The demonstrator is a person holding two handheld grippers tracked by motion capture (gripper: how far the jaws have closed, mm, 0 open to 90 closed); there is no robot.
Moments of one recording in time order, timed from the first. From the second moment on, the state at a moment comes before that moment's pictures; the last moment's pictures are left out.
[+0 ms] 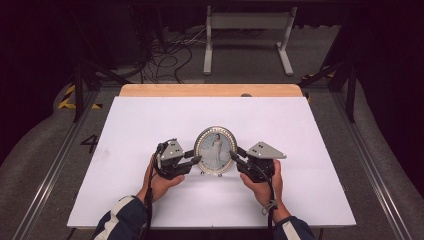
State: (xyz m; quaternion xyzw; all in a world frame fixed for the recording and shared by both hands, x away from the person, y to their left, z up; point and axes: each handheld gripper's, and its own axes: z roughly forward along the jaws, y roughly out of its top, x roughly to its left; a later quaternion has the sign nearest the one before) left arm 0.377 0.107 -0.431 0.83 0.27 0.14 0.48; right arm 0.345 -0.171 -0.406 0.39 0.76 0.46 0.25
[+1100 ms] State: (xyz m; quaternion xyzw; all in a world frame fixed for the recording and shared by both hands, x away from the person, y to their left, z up) left arm 0.376 0.103 -0.436 0.83 0.26 0.14 0.48; right arm 0.344 -0.170 -0.409 0.37 0.77 0.45 0.27
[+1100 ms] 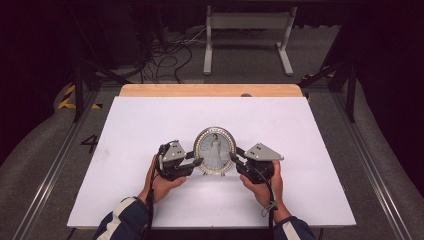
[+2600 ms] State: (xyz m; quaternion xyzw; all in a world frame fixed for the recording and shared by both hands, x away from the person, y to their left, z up) left arm 0.365 0.109 -0.425 0.84 0.22 0.20 0.46; right arm 0.339 -0.174 -0.406 0.31 0.81 0.42 0.28
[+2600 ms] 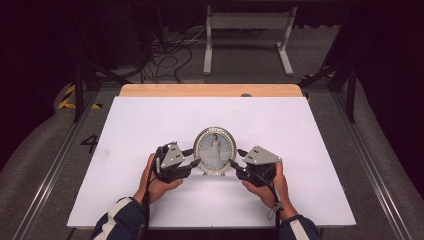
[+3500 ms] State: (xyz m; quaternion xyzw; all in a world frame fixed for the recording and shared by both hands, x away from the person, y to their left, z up) left arm 0.356 0.128 -0.430 0.85 0.23 0.22 0.43; right arm 0.336 -0.191 -0.415 0.31 0.82 0.37 0.29
